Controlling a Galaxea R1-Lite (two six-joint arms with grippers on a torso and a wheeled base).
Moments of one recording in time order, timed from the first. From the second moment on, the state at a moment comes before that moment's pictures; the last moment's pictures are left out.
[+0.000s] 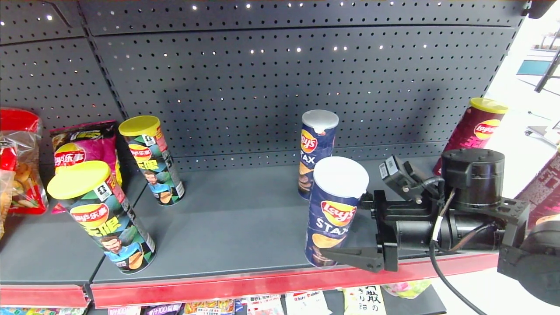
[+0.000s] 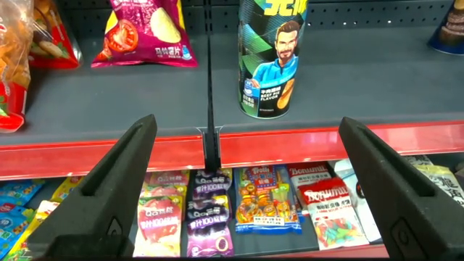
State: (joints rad) left arm 0.00 0.00 0.00 0.00 0.00 0.00; right arm 0.52 1.69 -0.61 -0.73 0.73 -0.22
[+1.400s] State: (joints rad) left arm 0.00 0.00 0.00 0.00 0.00 0.00; right arm 0.55 1.79 -0.67 -0.76 0.73 -0.27
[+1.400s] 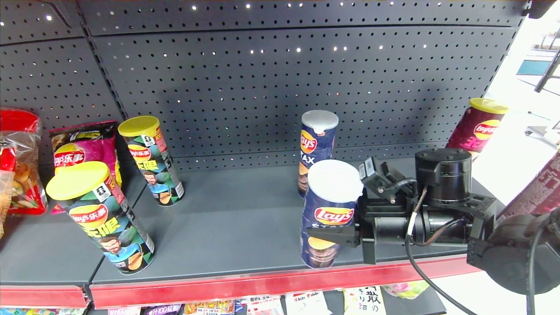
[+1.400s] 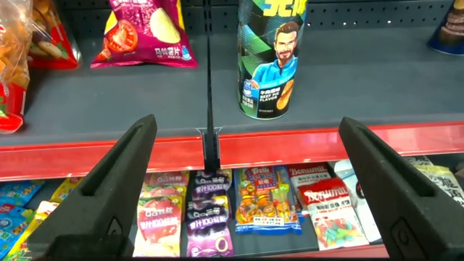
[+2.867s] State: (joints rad) left arm 0.00 0.00 0.00 0.00 0.00 0.00; right arm 0.53 1.80 -0.70 -0.75 0.65 -0.30
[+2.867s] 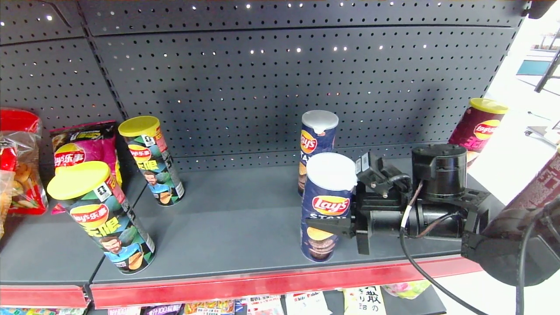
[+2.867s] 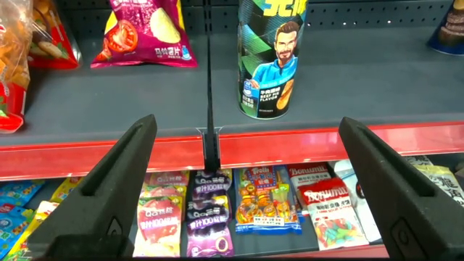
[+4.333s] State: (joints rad) left arm 0.00 0.00 0.00 0.00 0.00 0.00; right arm 0.58 1.76 -0.64 -0.74 0.62 -0.27
